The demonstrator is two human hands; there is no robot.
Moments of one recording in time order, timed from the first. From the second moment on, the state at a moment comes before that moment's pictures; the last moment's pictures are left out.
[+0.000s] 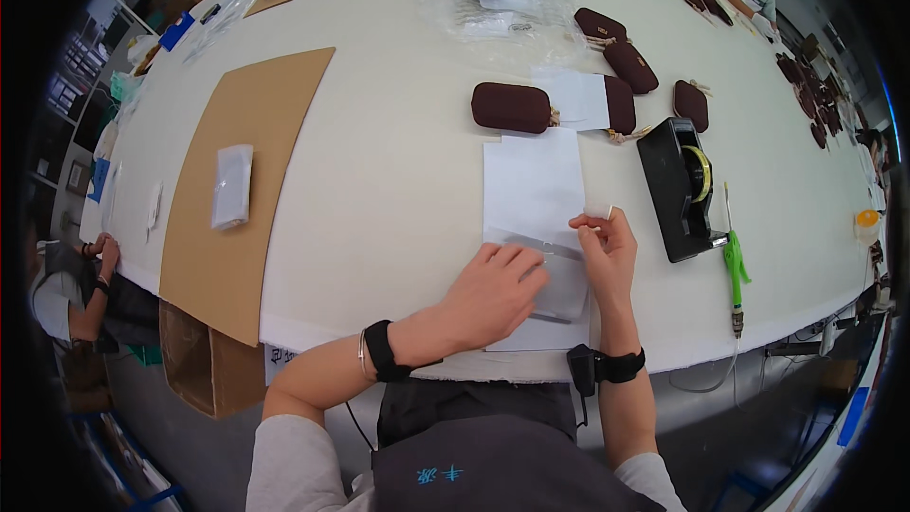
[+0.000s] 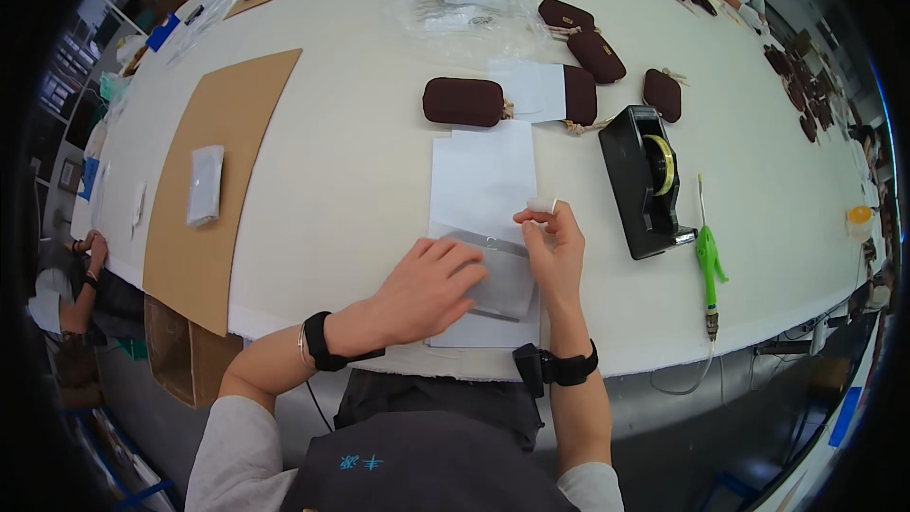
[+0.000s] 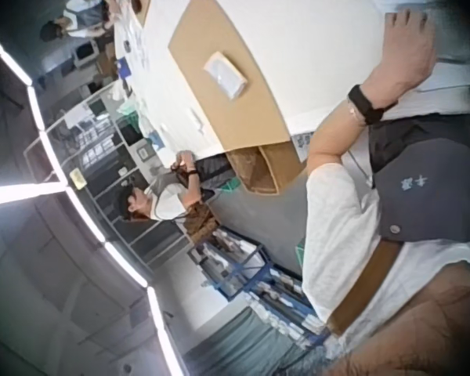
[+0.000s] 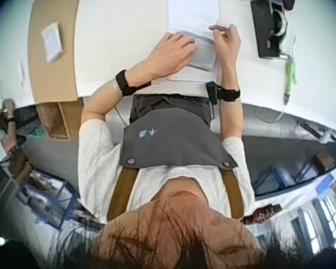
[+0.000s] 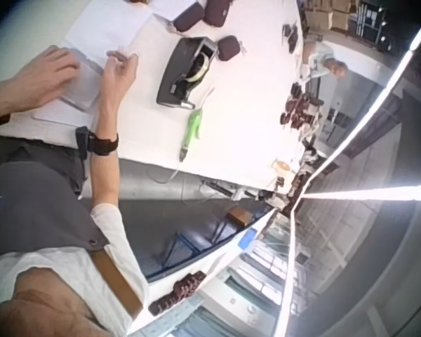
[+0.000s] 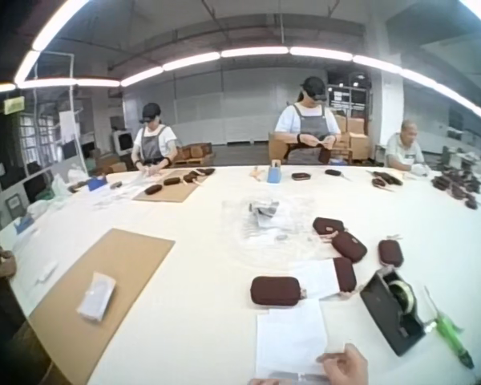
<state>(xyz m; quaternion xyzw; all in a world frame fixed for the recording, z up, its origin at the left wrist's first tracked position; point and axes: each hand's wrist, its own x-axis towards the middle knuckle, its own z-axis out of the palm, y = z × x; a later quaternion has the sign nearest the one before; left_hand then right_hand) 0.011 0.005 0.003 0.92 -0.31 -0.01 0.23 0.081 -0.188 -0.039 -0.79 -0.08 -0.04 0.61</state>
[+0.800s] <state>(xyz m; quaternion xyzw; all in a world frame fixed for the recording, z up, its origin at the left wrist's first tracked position) 0.045 0.170 0.018 0.78 0.11 -0.10 0.60 0.081 -0.213 -0.050 -0.75 -0.05 -0.02 0.66</state>
